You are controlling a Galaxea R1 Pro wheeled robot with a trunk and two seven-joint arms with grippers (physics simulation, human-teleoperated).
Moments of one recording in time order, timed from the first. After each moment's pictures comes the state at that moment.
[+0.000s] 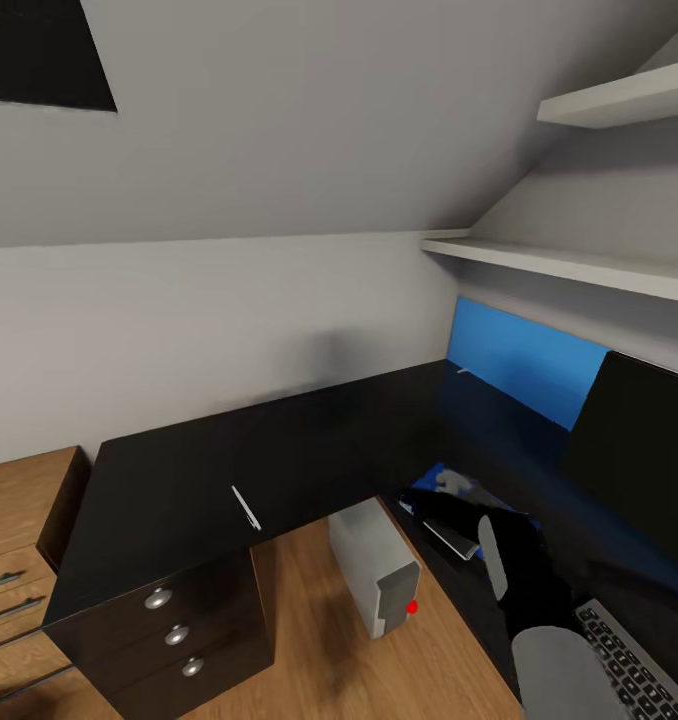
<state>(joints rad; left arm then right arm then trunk) 0.01 -0.05 0.19 -0.42 0.17 -0.42 0.00 -0.60 0.12 -0.31 -1.02 0.02 0.66 0.54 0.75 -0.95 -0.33</state>
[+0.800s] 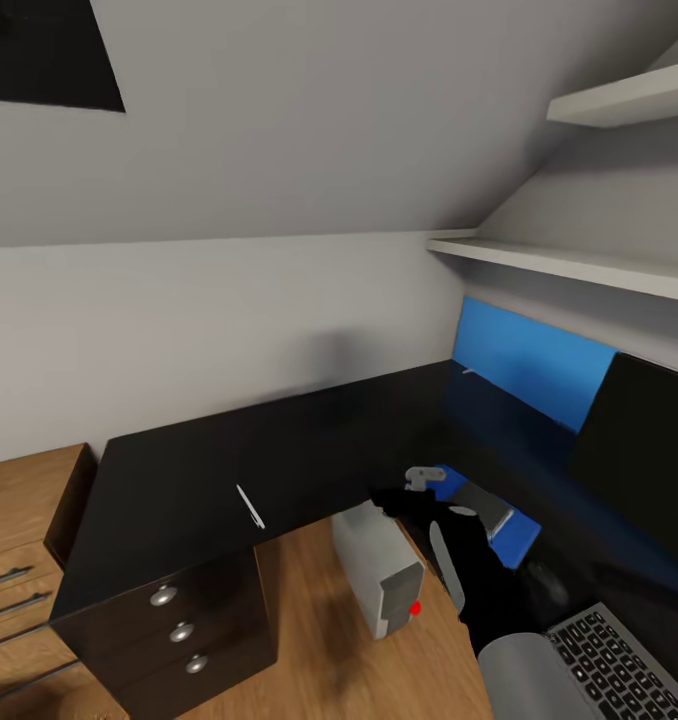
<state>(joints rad) 0.01 -0.05 0.19 -0.42 0.17 -0.42 0.00 -0.58 0.17 -0.06 -1.01 0.04 0.48 0.20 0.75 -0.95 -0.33</state>
